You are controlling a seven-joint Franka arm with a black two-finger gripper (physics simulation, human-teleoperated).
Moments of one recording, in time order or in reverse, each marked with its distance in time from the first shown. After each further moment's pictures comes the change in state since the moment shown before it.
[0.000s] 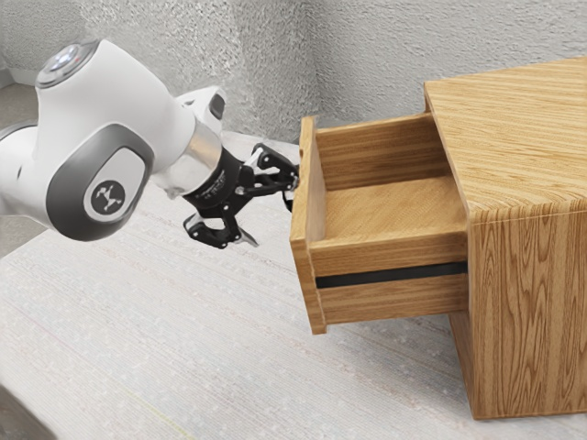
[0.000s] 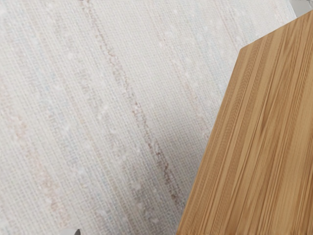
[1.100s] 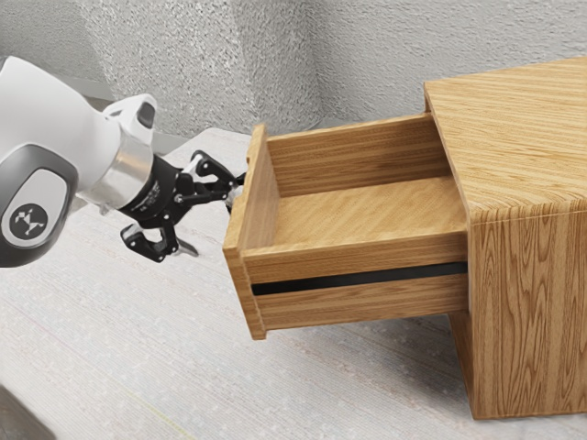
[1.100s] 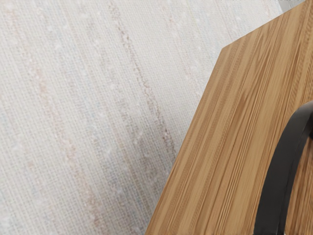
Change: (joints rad) arm -0.002 -0.197 0.068 -0.160 0.022 0.025 0.012
